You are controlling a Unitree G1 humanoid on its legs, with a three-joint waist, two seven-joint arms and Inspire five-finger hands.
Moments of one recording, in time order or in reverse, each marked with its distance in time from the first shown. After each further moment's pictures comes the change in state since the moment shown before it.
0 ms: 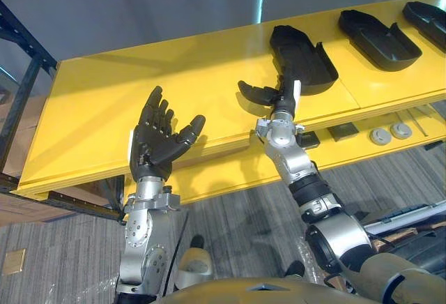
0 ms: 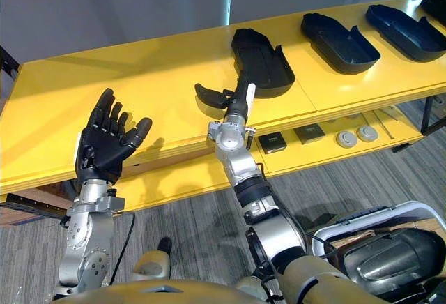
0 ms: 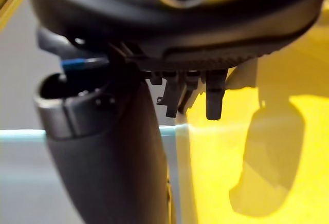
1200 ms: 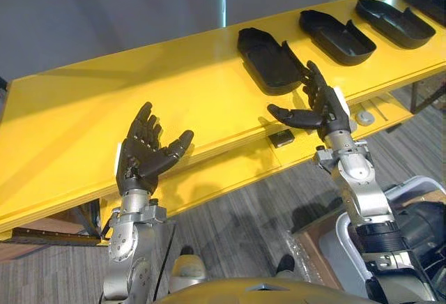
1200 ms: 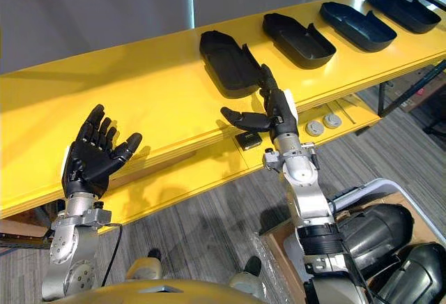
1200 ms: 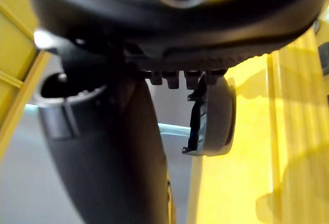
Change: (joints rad) left arm 0.094 0.040 0.090 -0.021 0.008 0.014 -0.042; right arm 0.450 -0.340 -0.187 -0.484 0.041 -0.061 0.587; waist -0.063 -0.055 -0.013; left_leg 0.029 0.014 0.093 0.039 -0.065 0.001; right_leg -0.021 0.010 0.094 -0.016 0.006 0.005
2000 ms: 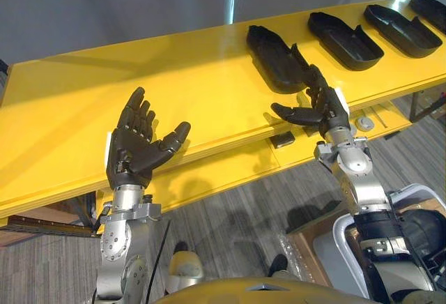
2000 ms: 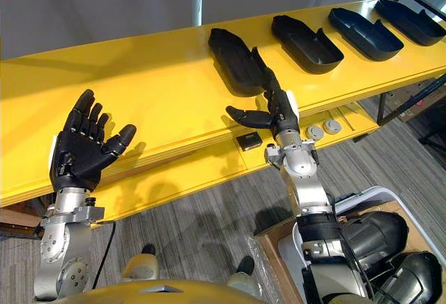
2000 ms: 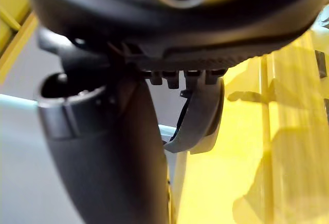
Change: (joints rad) left arm -0.010 0.025 0.015 -0.058 0.000 -0.018 -0.014; right arm -0.143 0.006 0.004 0.200 0.007 0.000 -0.042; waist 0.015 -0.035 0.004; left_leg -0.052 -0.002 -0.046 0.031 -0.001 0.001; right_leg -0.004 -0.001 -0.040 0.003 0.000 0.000
